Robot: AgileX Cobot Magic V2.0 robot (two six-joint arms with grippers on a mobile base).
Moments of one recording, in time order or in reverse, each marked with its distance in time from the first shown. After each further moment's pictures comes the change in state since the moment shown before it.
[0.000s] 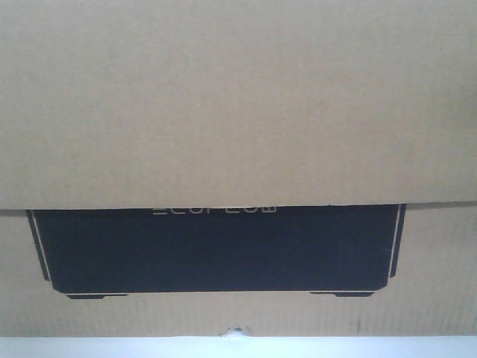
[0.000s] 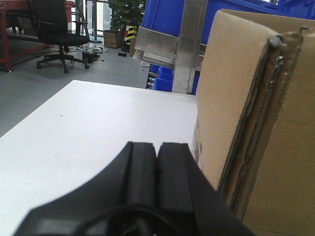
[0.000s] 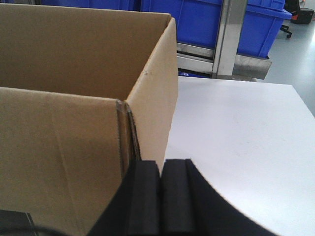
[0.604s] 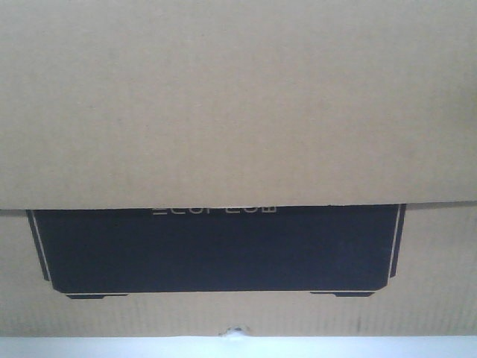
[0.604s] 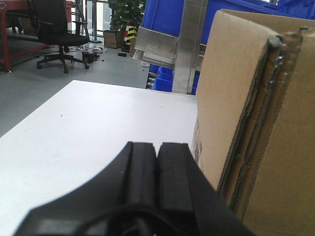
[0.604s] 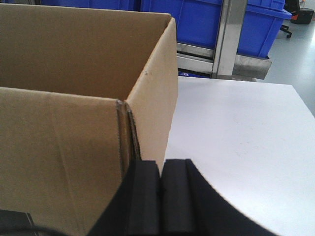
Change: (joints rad) left arm 0.000 0.000 0.000 0.000 0.000 0.000; right arm 0.000 0.000 0.000 0.000 0.000 0.000
